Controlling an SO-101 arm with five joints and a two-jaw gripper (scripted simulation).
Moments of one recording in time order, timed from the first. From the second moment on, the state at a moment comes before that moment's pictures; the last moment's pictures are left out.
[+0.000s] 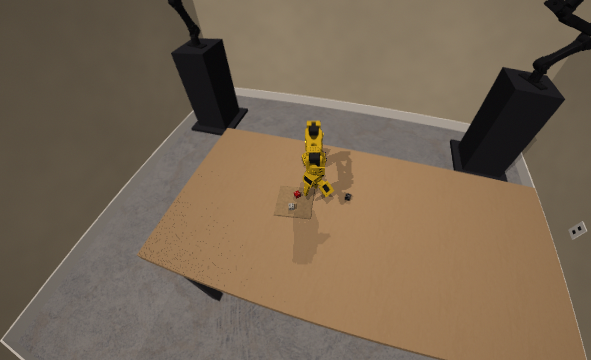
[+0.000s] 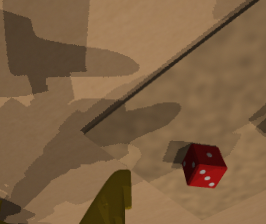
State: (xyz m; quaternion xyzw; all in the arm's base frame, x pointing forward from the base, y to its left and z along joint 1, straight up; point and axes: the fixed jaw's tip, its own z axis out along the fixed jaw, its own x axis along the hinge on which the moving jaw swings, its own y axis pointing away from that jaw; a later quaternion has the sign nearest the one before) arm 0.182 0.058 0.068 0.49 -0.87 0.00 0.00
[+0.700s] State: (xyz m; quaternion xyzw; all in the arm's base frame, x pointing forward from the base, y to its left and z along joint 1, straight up) arm 0.129 0.177 0.055 0.67 -0.75 0.00 0.00
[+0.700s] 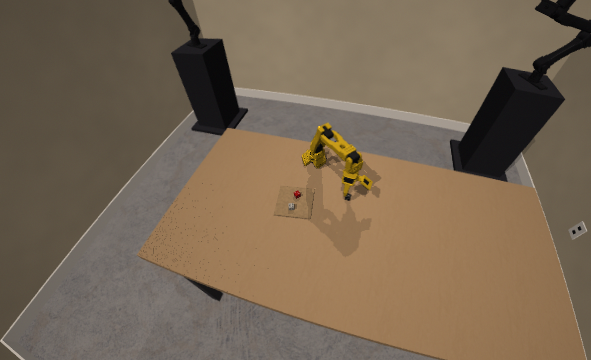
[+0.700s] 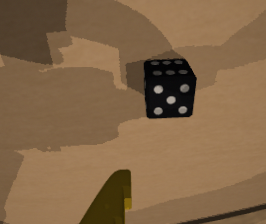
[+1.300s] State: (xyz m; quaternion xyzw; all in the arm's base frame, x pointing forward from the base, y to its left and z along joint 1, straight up) arm 0.125 0.185 0.055 0.68 -0.74 0.00 0.00
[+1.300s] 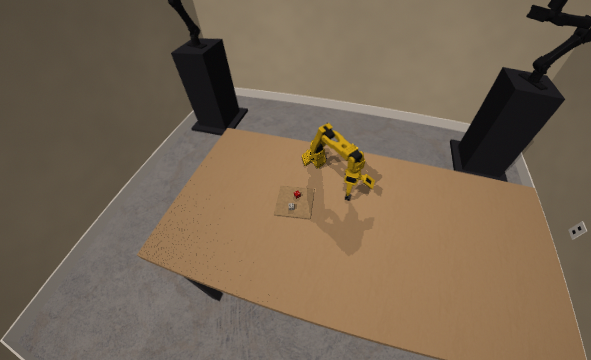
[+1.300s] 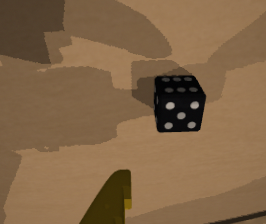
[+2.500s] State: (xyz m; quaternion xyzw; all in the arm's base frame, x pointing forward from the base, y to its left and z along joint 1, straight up) arm 0.126 0.186 0.052 0.67 -0.74 0.00 0.00
